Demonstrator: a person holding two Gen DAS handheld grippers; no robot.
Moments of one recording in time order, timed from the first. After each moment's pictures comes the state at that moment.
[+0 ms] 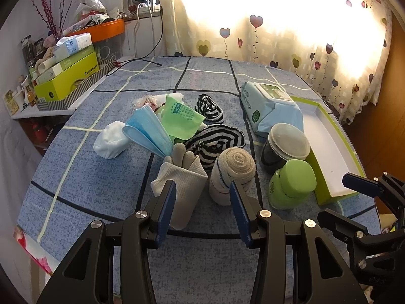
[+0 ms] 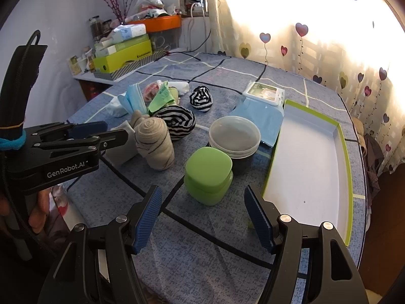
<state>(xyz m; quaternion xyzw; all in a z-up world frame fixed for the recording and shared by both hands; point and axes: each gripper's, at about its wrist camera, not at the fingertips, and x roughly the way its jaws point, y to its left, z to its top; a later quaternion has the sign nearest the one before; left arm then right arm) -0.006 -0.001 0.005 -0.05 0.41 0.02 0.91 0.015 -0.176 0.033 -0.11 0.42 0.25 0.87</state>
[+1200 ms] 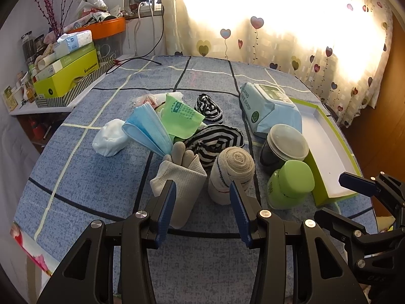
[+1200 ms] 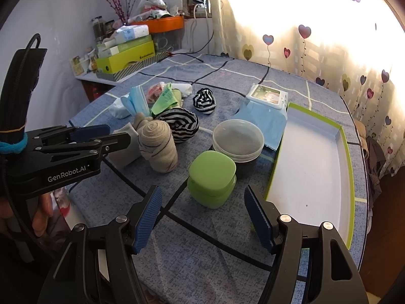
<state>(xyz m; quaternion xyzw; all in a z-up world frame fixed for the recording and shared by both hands) -0.007 0.000 0.004 -0.06 0.41 0.02 0.91 0.016 -0.172 0.036 -0.11 0.42 0.26 0.87</state>
